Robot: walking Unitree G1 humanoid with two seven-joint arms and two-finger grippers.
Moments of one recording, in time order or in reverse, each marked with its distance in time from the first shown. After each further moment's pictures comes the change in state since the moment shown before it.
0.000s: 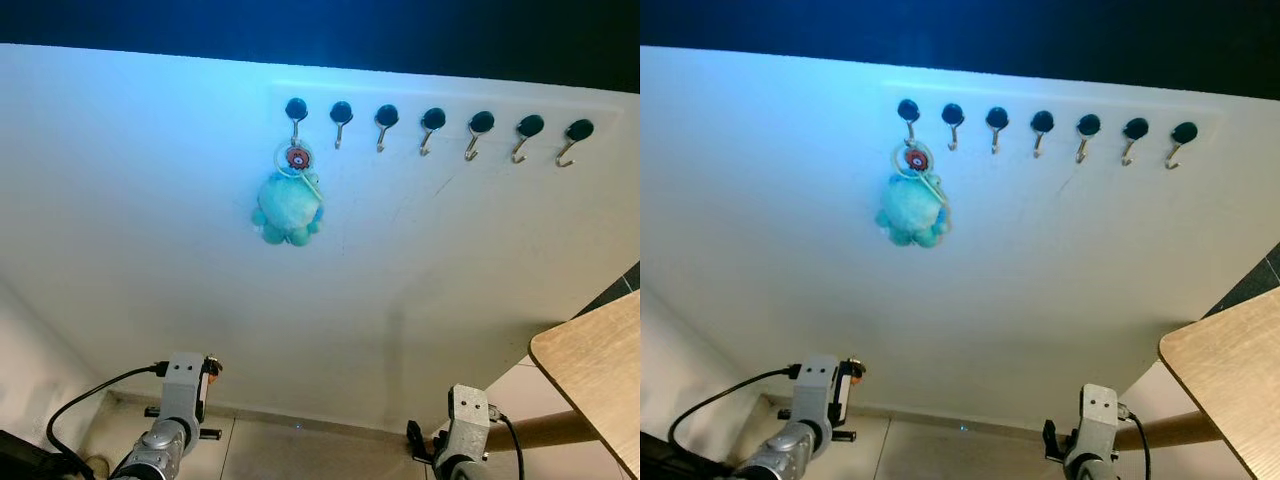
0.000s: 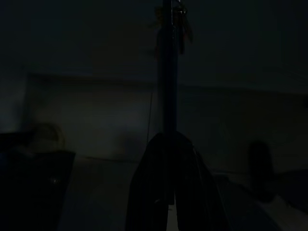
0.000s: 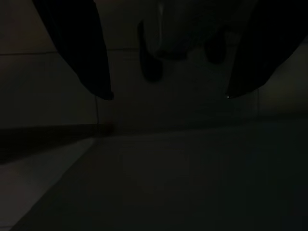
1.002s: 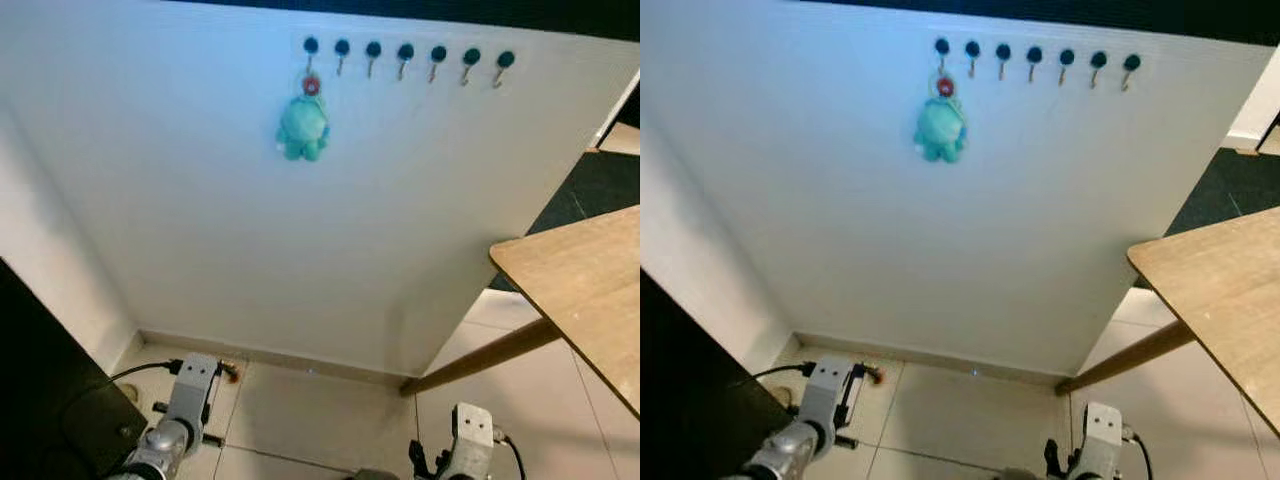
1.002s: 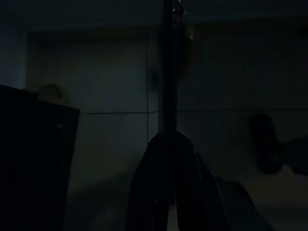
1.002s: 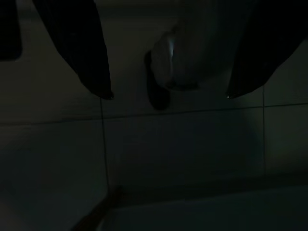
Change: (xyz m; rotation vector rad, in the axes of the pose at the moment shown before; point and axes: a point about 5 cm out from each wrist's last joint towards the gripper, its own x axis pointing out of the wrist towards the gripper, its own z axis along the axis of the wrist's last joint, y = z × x) left arm 0.002 -0.006 0.010 0.154 -0.022 -0.080; right arm -0.006 -0.012 -0.012 0.039 0.036 -0.042
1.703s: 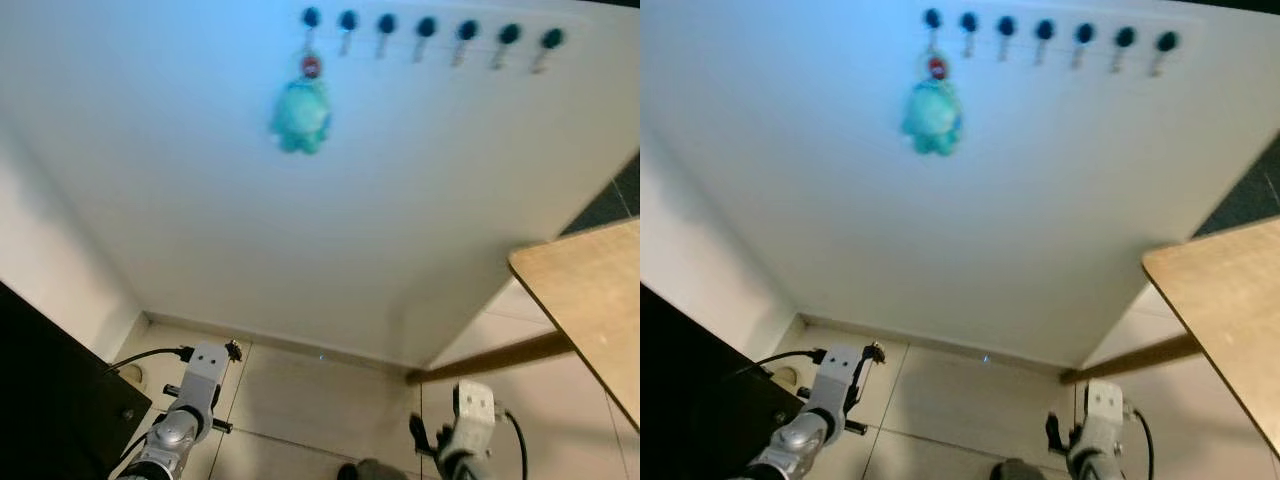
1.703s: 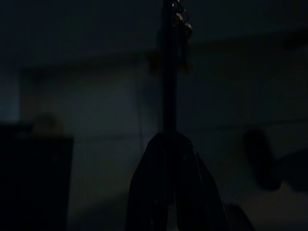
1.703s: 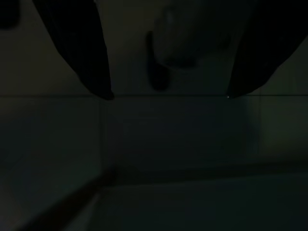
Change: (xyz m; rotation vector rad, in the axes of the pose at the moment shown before) left arm 0.001 -0.013 0.013 0.061 -0.123 0.002; right arm 0.004 0.010 0.014 -0.038 -0.066 0.062
